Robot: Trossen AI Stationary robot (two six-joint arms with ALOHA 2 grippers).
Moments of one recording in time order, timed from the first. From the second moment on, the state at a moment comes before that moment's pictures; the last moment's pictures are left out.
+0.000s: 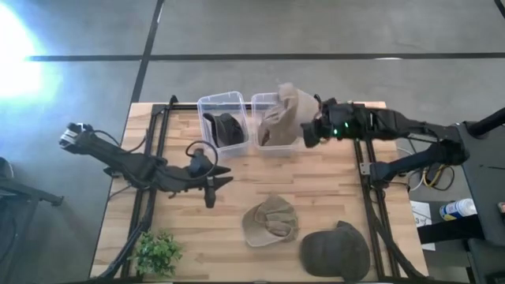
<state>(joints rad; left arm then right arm) -0.40 1.10 0.94 -0.20 -0.61 -0.55 -0.11 1.15 1.31 -0.80 0.32 0.81</state>
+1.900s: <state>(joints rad) -0.44 1.49 1.02 -0.17 -0.37 -0.26 -0.34 1.20 1.47 -1.08 0.10 0.60</state>
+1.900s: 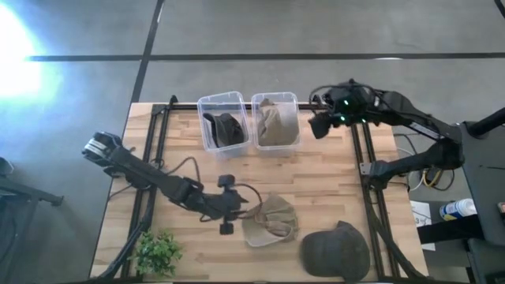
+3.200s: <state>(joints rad) -0.59 2.19 1.68 -0.60 -0.39 -0.55 0.08 1.10 1.44 -1.29 0.37 0.80</state>
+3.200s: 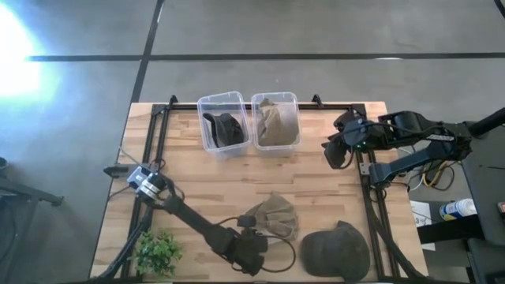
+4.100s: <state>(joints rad) -0.53 1.75 1.62 -0.60 -0.76 -0.93 0.14 1.10 1.44 -1.28 0.35 0.89</state>
